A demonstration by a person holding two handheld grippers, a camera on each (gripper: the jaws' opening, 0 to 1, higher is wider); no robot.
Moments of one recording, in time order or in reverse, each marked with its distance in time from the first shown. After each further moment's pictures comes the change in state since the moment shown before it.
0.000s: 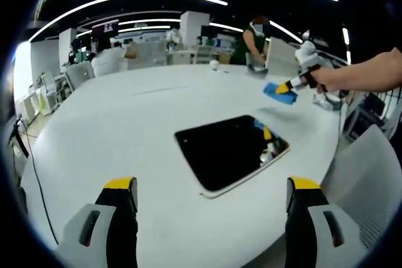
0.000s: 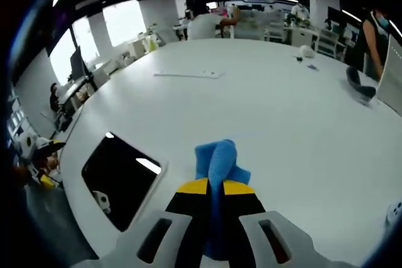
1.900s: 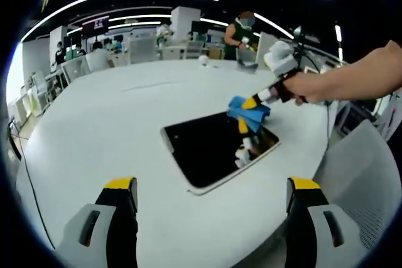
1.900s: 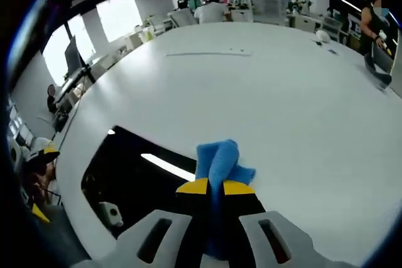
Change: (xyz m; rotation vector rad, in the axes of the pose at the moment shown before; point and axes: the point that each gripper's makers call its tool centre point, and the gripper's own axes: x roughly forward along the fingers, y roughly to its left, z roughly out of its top) left arm 0.004 -0.014 -0.005 0.013 0.032 -0.074; right arm 0.072 0.096 -0.021 0.040 0.074 -0.006
